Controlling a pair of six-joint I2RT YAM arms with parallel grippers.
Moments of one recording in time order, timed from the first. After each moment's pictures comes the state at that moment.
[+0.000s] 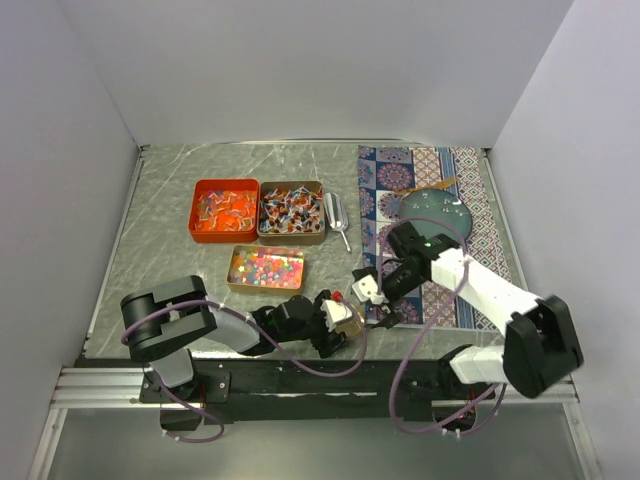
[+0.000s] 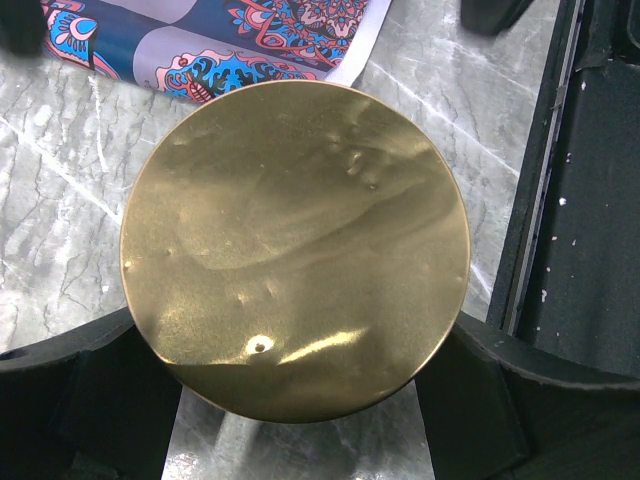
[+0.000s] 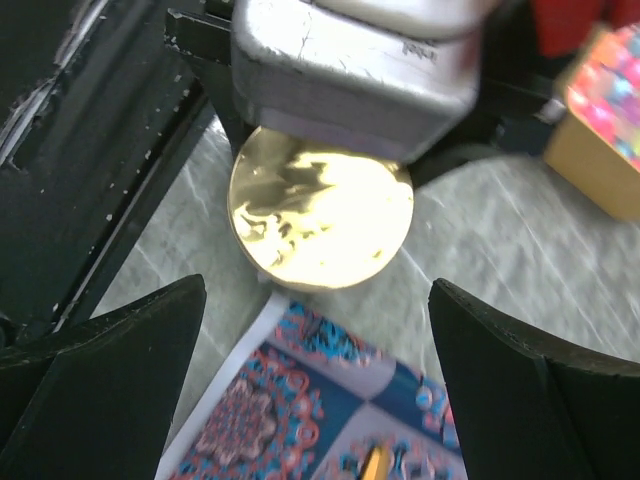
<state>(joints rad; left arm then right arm) -1.17 1.67 0.44 0.77 0.09 0.02 0.48 1.30 0.85 -0.98 -0.88 -1.62</state>
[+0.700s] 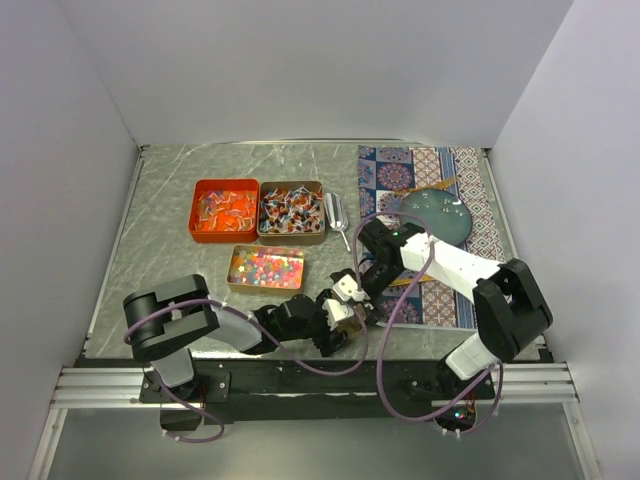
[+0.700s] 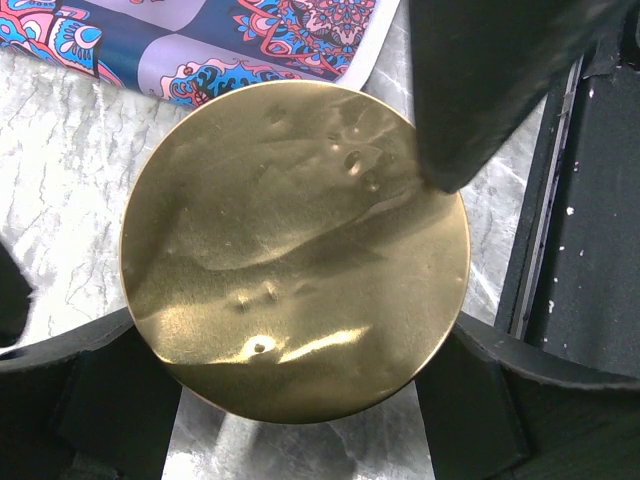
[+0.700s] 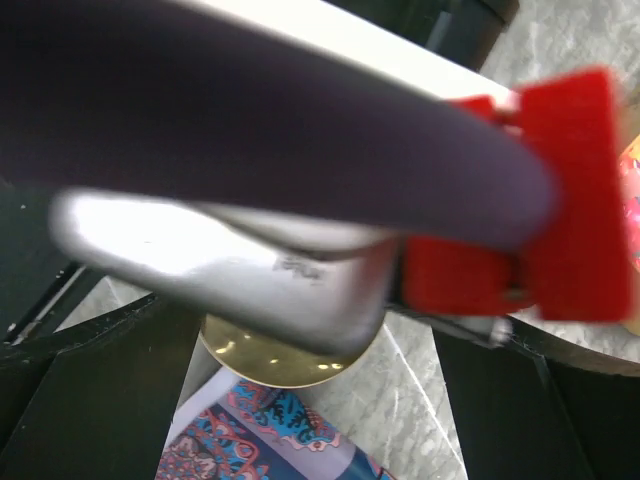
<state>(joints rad) -1.17 1.68 0.46 0.76 0.09 0.02 0.60 1.53 0.98 -1.01 -0.91 -1.70</state>
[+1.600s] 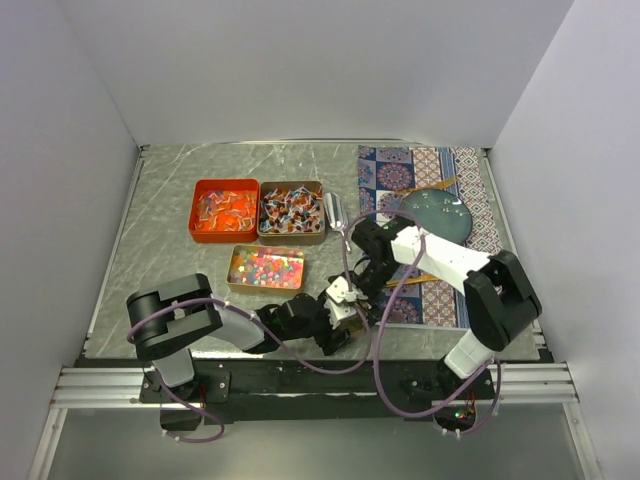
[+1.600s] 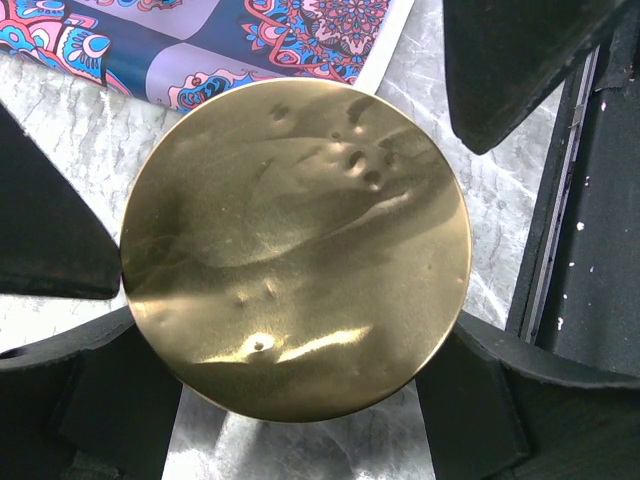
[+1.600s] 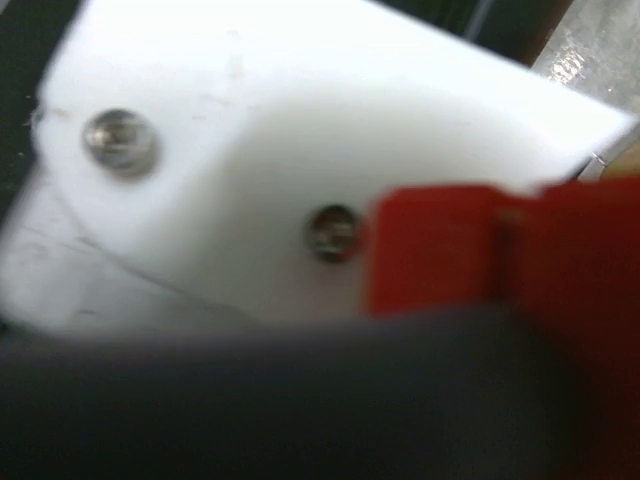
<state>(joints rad) -1.17 1.70 0.48 0.76 0.07 0.02 0.63 1.61 1.09 -1.16 -0.77 -1.70</state>
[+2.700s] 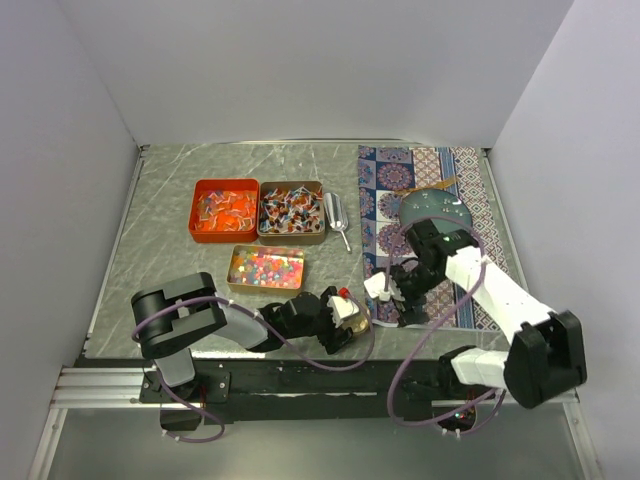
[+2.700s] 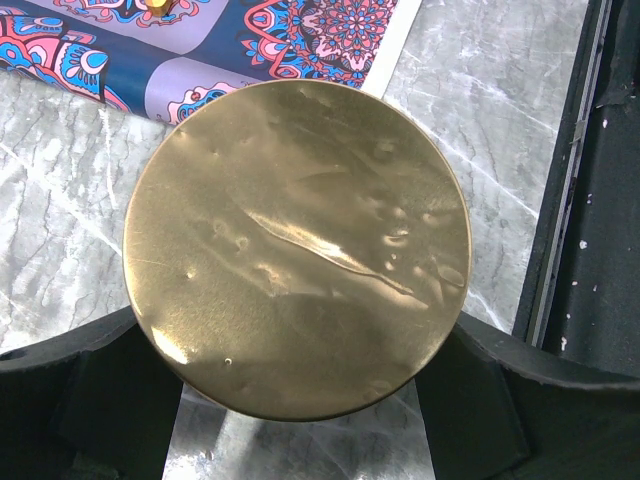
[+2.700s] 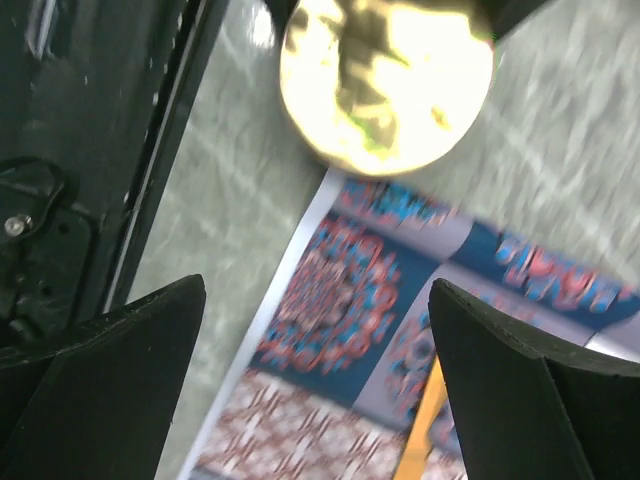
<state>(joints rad) -1.16 1.73 0.51 0.76 0.08 0.02 0.35 1.24 0.88 -1.18 -0.66 -1.61</state>
